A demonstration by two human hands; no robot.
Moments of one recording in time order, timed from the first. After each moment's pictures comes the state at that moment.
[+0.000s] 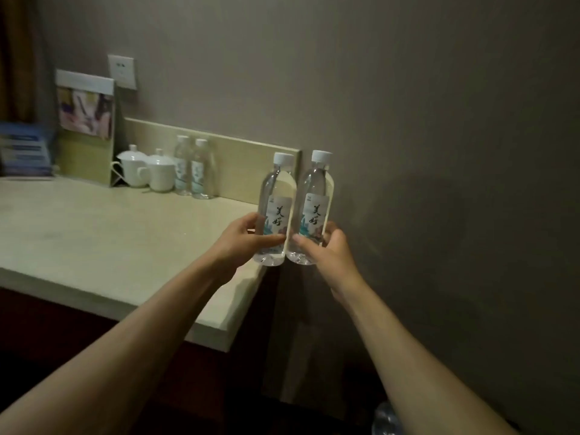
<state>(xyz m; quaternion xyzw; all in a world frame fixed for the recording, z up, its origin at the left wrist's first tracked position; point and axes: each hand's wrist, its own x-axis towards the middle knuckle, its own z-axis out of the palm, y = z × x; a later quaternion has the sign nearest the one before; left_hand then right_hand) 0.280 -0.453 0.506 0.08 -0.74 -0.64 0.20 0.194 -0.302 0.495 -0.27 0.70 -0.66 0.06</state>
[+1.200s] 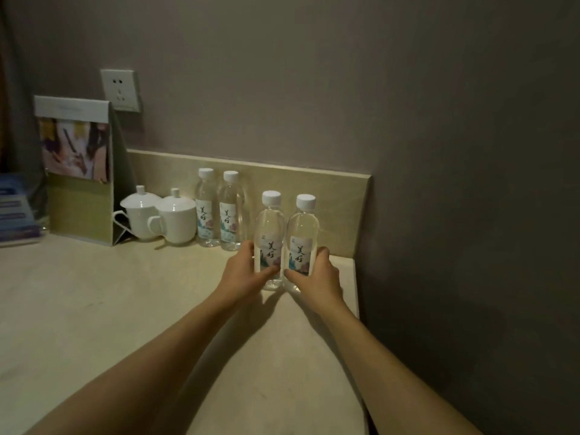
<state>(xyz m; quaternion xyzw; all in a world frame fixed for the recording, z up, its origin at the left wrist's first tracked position) 0.124 -0.696 0.458 0.17 -0.84 -0.44 0.27 0.059 -0.559 0.457 -0.20 0.85 -0.49 0.01</state>
